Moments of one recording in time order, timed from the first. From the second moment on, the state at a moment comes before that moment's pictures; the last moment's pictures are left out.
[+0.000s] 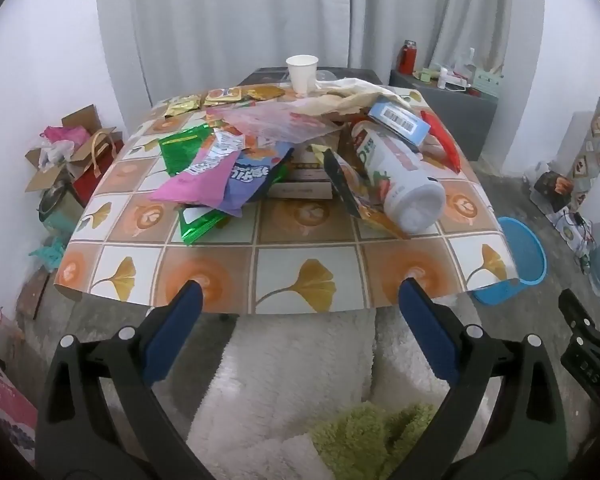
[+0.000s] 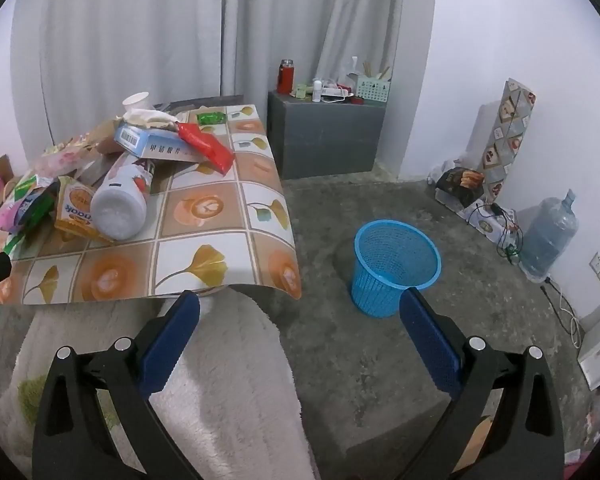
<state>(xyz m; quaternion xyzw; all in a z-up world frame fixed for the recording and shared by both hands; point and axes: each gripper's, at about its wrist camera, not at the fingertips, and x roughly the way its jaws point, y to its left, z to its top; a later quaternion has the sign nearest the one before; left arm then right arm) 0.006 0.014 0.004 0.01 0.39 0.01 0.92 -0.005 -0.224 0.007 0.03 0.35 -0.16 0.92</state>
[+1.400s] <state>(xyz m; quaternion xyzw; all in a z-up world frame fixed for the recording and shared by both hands) 0.008 0.023 -0.001 0.00 0.40 0.02 0.92 -0.005 -0.225 0.008 0.03 0.35 -0.15 0.92</state>
